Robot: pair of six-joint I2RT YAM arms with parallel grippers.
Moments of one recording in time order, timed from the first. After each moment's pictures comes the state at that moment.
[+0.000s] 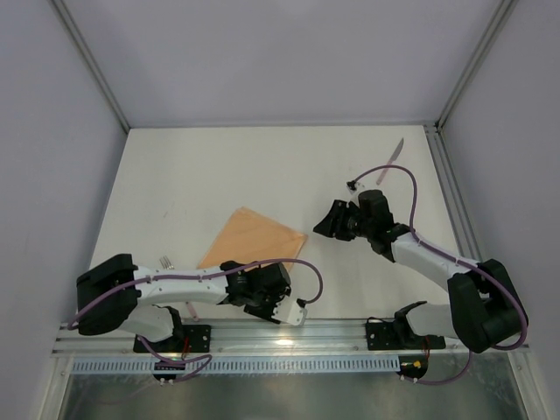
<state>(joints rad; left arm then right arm) -1.25 1.39 0.71 -0.51 0.08 0.69 0.39 1.28 0.58 0.07 -0.37 0.62</state>
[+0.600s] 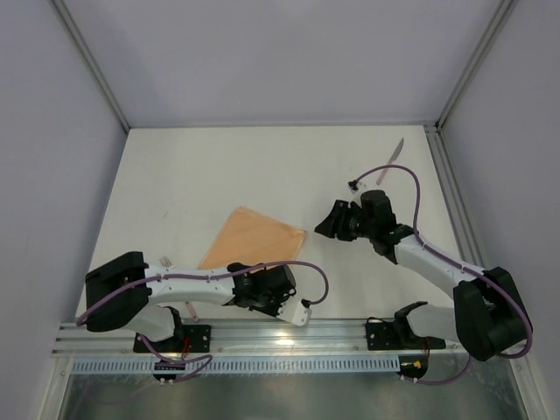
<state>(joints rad) -1.27 1.45 0.72 -0.45 0.03 0.69 0.39 1.24 0.58 0.04 -0.37 0.60</state>
